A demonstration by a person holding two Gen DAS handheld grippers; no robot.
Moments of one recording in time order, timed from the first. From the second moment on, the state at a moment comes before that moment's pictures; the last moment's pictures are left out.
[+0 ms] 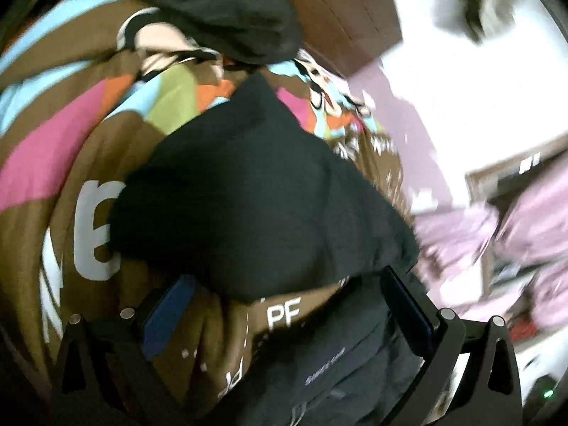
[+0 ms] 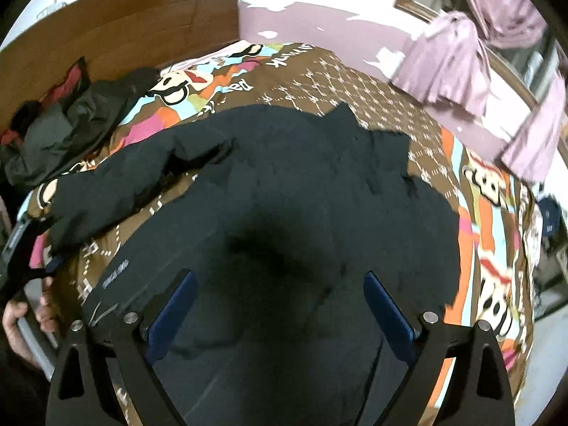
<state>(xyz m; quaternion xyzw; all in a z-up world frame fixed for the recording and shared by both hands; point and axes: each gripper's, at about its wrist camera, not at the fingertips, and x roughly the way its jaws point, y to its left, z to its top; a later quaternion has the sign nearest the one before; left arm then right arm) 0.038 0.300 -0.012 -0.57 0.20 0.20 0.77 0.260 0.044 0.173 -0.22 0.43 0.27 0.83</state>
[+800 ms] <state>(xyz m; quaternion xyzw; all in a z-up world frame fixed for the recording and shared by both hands) 0.031 0.337 -0.025 -0.53 0.15 0.27 0.79 0.386 0.052 0.055 -0.10 0.41 0.24 0.88</state>
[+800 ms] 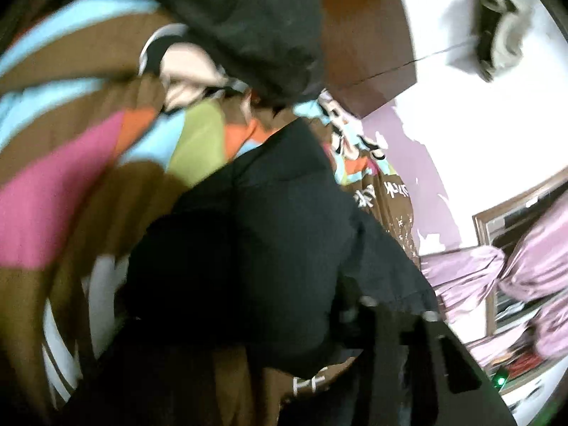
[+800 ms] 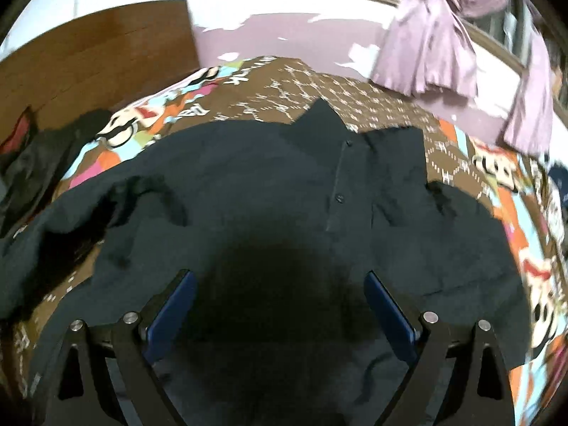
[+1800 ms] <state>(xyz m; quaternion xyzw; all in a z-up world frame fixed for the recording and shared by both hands) 0.265 0.037 0.156 -0.02 0.21 -0.23 0.95 0.434 -0.170 0.052 0.24 0.41 0.16 0.87</state>
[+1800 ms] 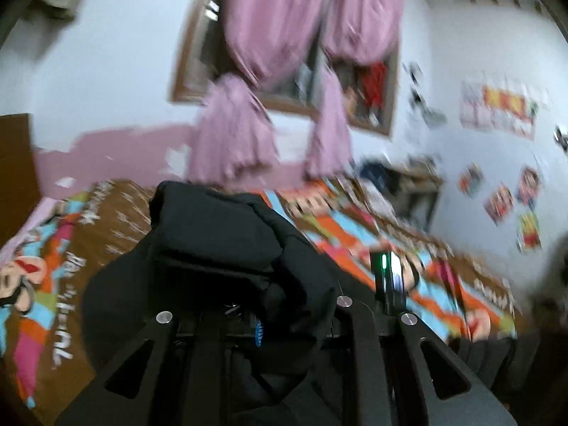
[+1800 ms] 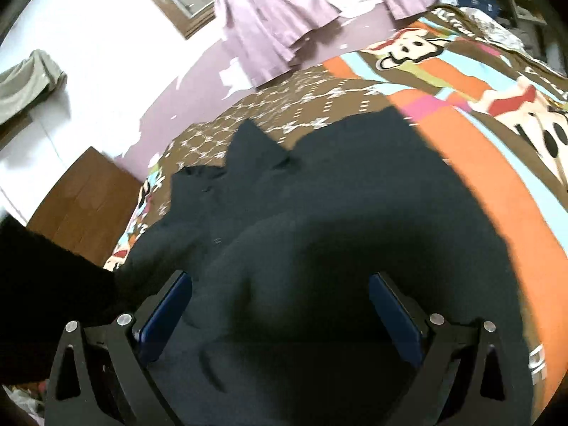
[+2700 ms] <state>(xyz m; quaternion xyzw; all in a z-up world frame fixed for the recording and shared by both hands) 0.233 0.045 0.031 -0.09 0.36 -0.28 0.89 0.364 -0.190 0.033 0.36 0.43 0.30 0.77</state>
